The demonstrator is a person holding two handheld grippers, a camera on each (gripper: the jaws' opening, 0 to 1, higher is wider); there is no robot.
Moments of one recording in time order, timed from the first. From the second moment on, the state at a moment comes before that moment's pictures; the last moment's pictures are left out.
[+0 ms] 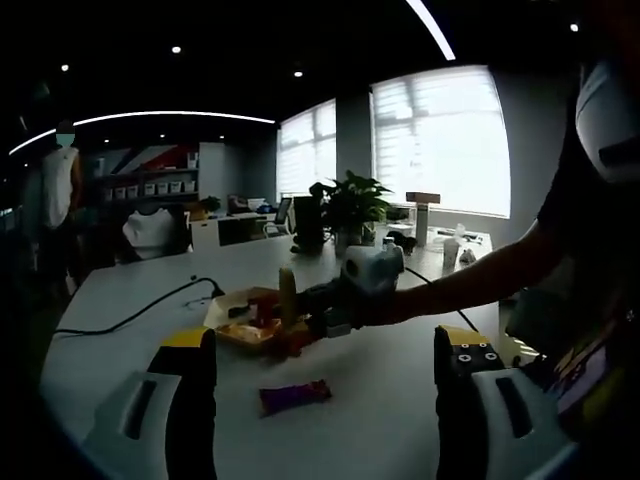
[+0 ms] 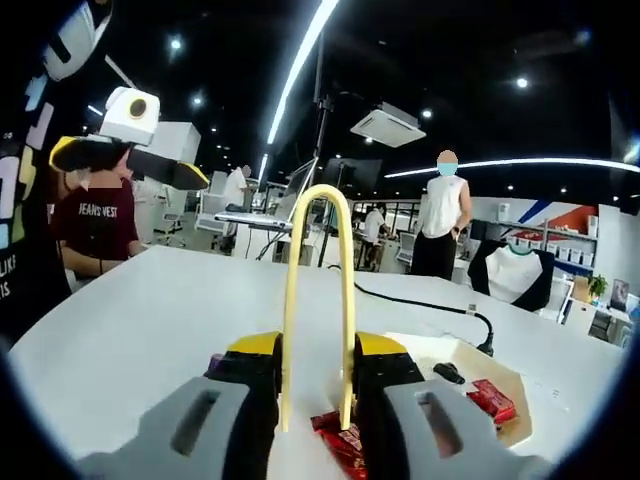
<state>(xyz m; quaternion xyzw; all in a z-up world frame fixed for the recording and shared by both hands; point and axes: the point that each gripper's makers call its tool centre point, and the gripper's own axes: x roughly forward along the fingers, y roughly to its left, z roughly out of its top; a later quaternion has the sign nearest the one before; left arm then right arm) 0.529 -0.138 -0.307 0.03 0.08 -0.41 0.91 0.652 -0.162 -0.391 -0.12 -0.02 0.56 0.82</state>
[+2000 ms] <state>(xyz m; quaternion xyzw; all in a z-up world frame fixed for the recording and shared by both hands) 0.524 -0.141 -0.305 0.03 0.07 -0.41 0.91 0.634 -0.171 -0.355 -0.13 -0.05 0.46 0.88</state>
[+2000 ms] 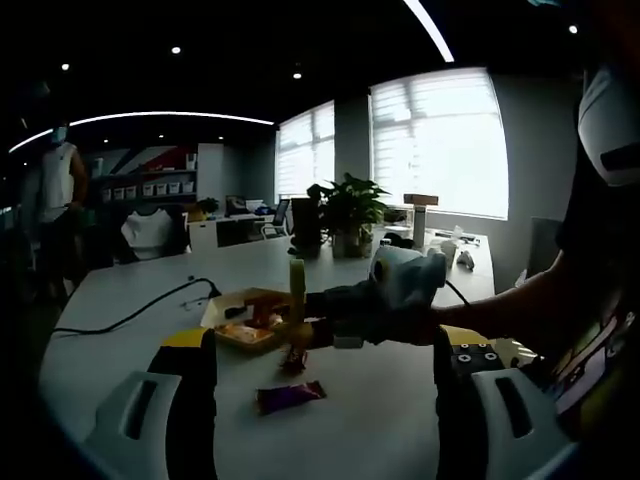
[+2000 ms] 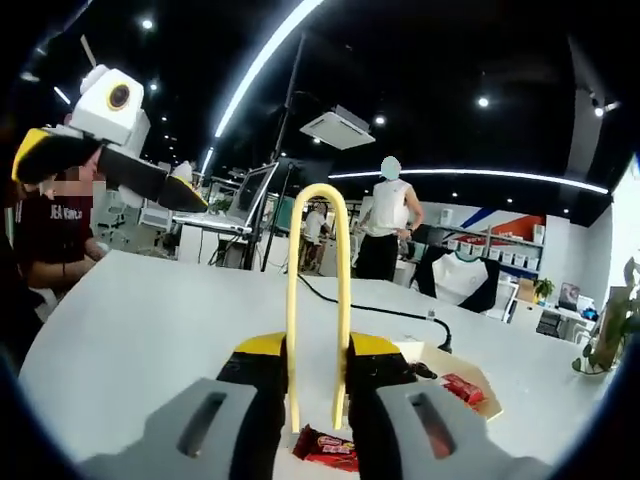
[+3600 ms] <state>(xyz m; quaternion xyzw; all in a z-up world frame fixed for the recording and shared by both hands) 0.533 -0.145 -0.310 0.04 0.09 -0.41 0.91 0.650 -0.202 -0.400 -0.05 0.04 0.65 0.76</state>
